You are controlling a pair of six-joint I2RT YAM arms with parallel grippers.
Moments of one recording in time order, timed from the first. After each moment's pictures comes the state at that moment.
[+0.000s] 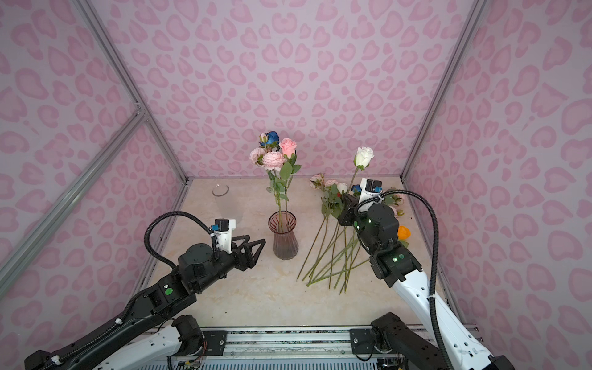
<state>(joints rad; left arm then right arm) -0.84 0.74 0.66 -0.12 -0.10 -0.49 0.45 0.90 0.93 -0.13 0.12 0.39</state>
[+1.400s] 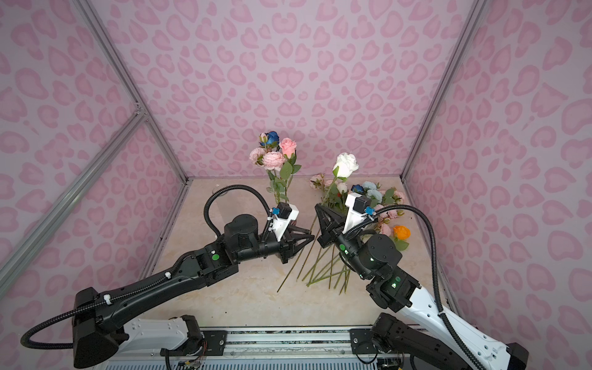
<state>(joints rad) -0.99 1.26 1.07 0.01 0.26 -0.23 0.85 0.78 0.82 0.15 0.21 0.46</state>
